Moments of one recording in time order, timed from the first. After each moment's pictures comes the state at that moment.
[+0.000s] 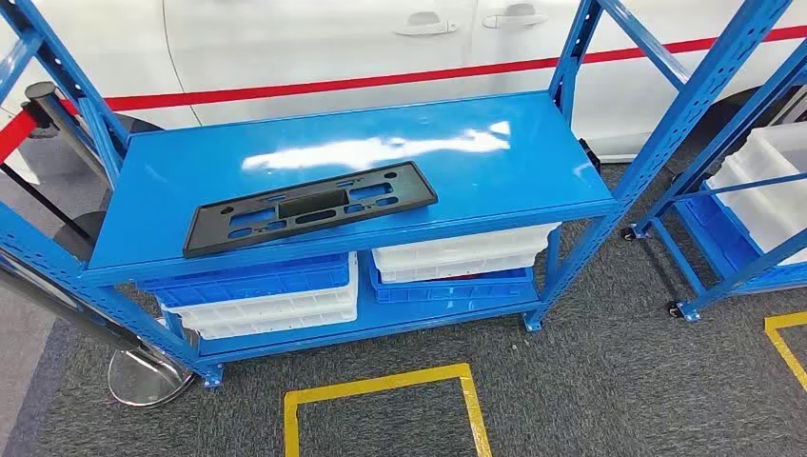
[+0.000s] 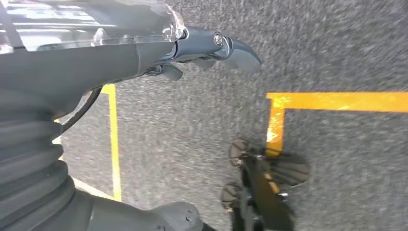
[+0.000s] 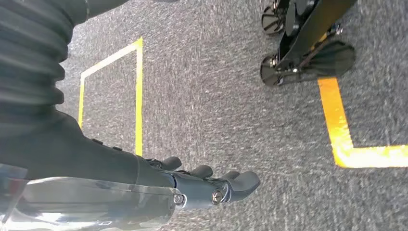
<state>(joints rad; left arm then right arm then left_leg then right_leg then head) 0.09 -0.04 0.29 -0.37 -0.16 0.12 -0.18 0.08 0.04 -0.32 -0.35 0.30 -0.10 0.04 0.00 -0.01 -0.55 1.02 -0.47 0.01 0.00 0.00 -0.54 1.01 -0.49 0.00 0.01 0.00</state>
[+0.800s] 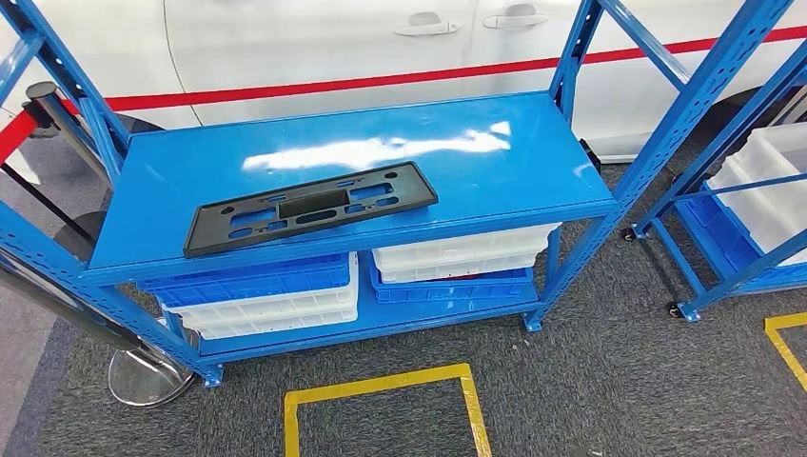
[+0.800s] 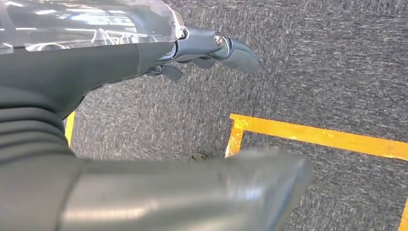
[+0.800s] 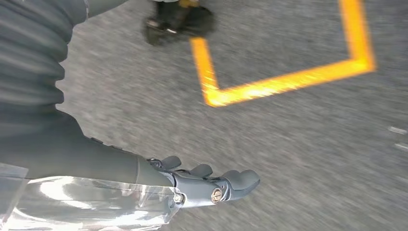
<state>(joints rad) 0.03 -0.11 0.62 -0.30 -0.38 0.23 -0.37 -0.02 0.06 -0.67 -0.46 0.52 -0.14 -0.30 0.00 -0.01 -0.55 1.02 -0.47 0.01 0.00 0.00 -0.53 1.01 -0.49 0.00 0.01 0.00</state>
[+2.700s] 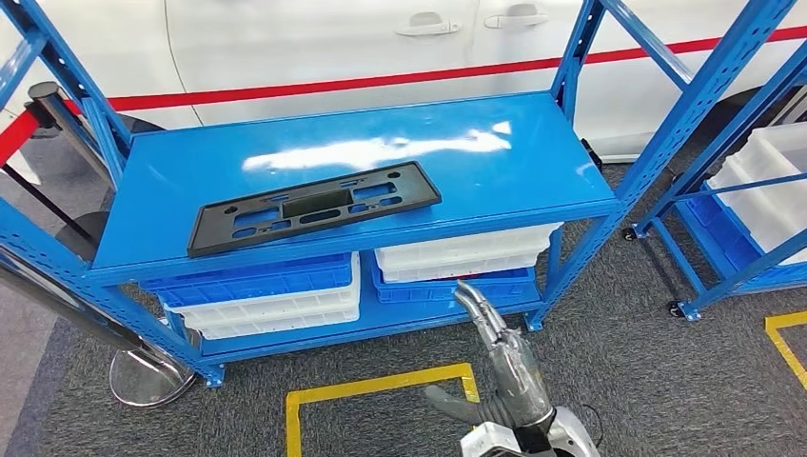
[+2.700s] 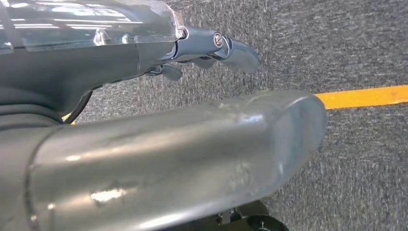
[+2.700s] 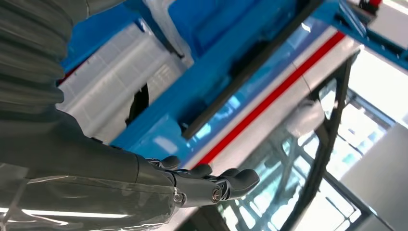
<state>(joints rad) 0.01 -0.16 0.80 -0.25 -0.78 0.17 -0.46 0.15 -0.13 0.44 -1.86 0.63 -0.21 -0.29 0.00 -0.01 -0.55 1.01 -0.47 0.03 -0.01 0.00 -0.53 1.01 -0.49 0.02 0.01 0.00</state>
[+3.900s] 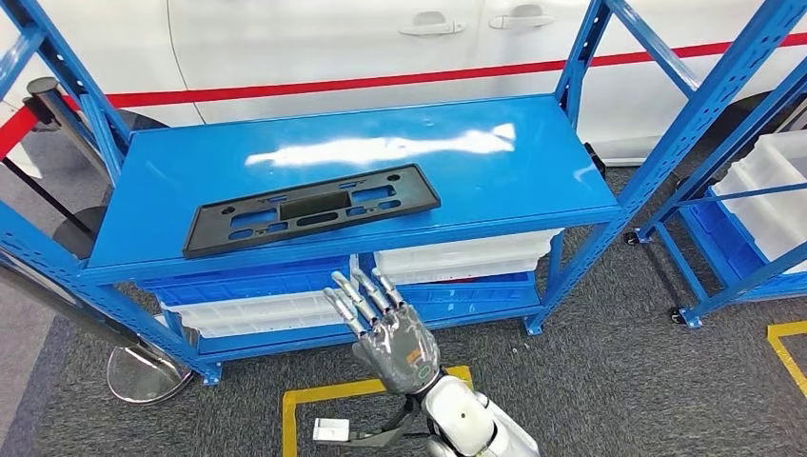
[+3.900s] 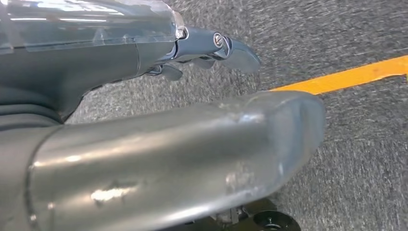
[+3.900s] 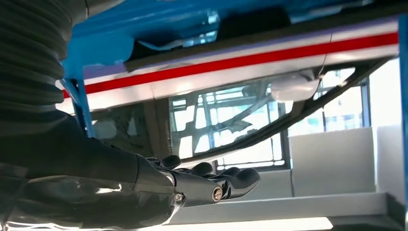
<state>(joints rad) -0.01 -0.13 0.83 -0.25 -0.97 0.11 -0.44 -0.25 0.06 0.77 -1.28 1.49 -0.64 0.05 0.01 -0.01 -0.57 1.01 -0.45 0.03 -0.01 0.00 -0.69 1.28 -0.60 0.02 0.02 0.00</state>
